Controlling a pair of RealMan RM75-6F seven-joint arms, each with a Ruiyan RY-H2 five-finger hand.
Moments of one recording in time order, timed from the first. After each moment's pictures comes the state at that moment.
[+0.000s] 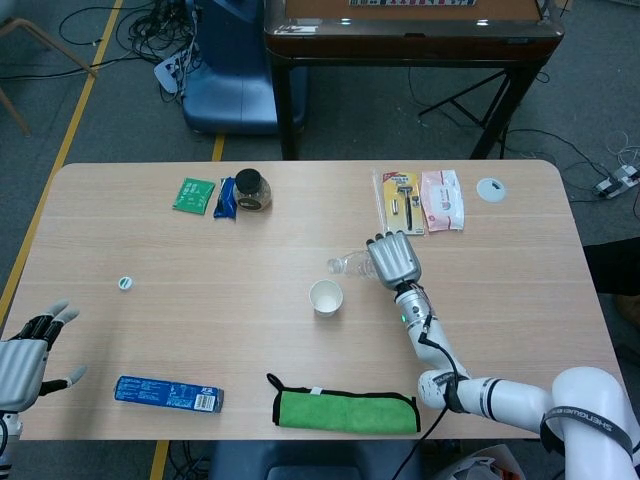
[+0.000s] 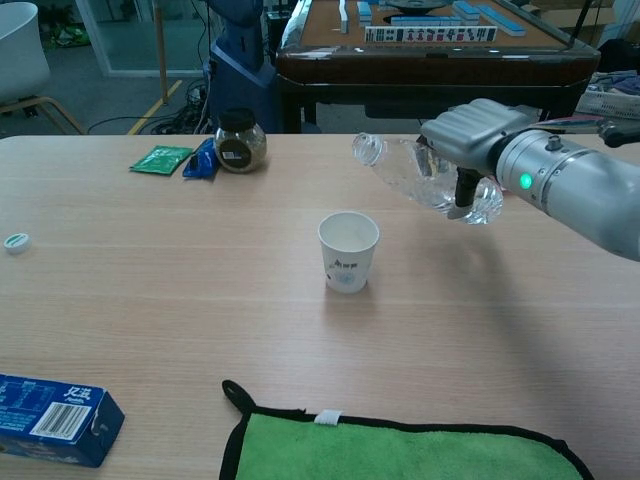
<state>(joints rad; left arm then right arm) -0.10 -1.12 -0.03 -1.61 1.48 1.47 0.14 0.88 -1.69 0.23 -1.30 -0.81 1.02 -0.95</state>
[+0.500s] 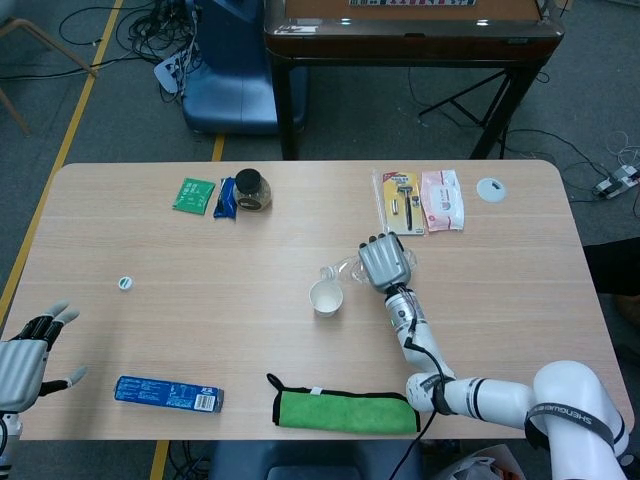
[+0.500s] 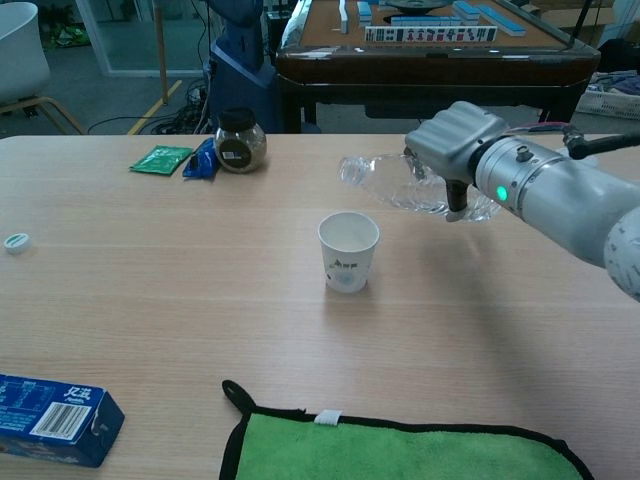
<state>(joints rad) -0.10 -1.11 -0.03 -1.61 1.48 1.46 0.13 0.94 -1.73 0.19 -1.30 -0.74 1.08 -1.13</state>
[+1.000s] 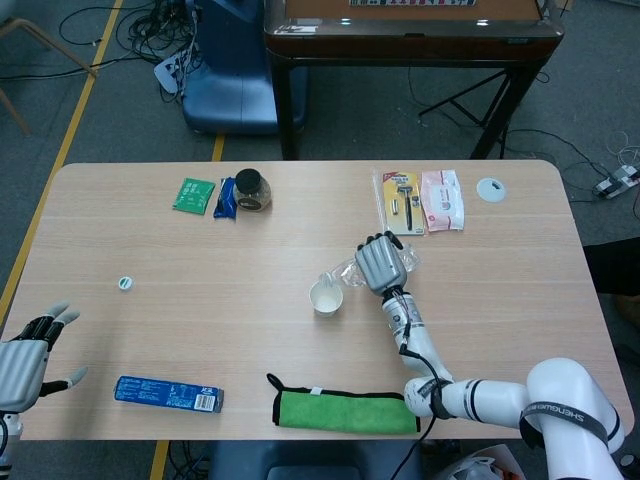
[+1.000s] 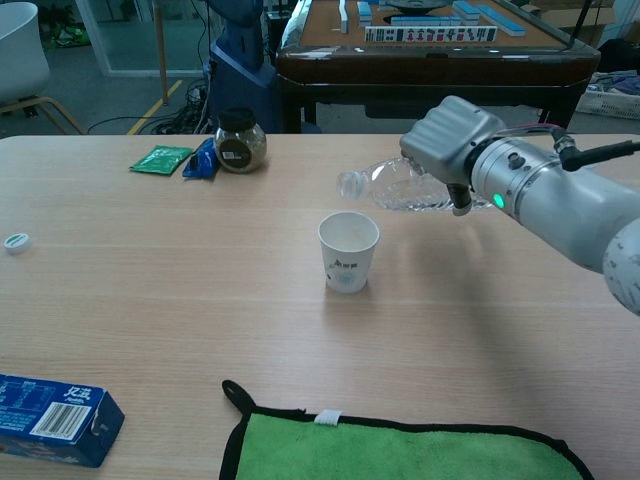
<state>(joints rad) -0.10 -1.11 -0.03 -1.62 1.47 1.46 0.14 0.97 -1.73 0.14 -1.31 -0.75 1.14 -1.27</state>
